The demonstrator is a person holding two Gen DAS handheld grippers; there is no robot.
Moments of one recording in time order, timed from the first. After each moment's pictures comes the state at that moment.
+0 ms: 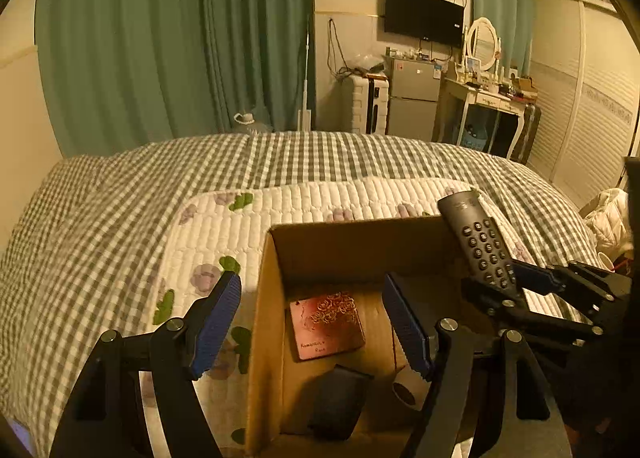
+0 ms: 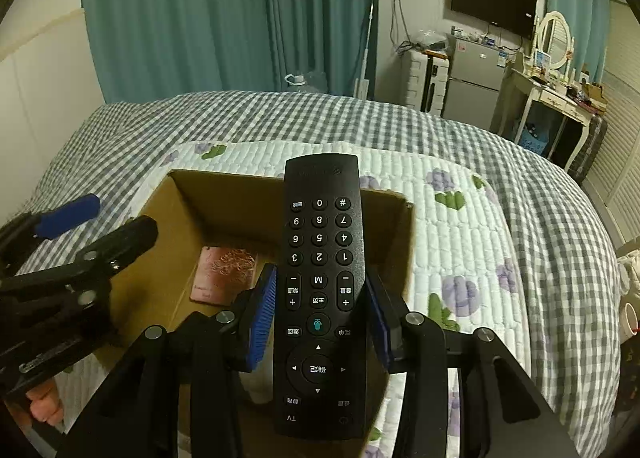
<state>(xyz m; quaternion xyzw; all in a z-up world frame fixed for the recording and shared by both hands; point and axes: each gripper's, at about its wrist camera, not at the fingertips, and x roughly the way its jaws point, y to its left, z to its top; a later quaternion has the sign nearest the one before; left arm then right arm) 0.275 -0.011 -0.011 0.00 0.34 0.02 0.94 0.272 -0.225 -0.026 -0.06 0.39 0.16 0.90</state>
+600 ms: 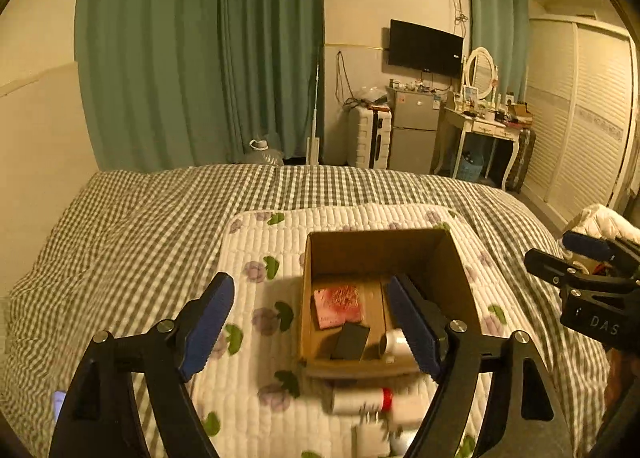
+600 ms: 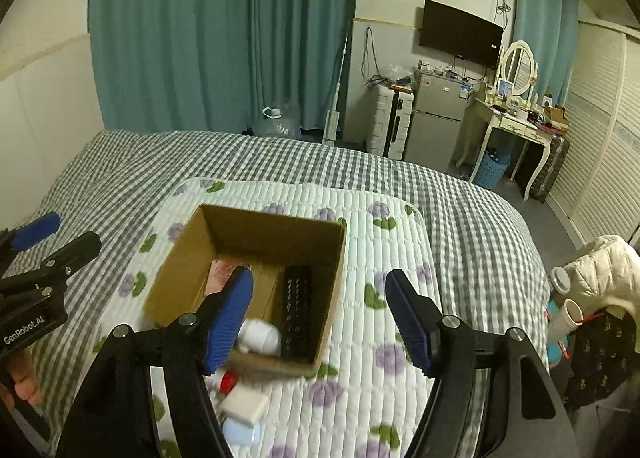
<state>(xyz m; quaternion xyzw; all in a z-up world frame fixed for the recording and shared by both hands) 0.149 0.008 0.065 -0.01 0.30 0.03 0.95 0.157 -0.261 0.087 -0.07 0.34 0.11 0.93</state>
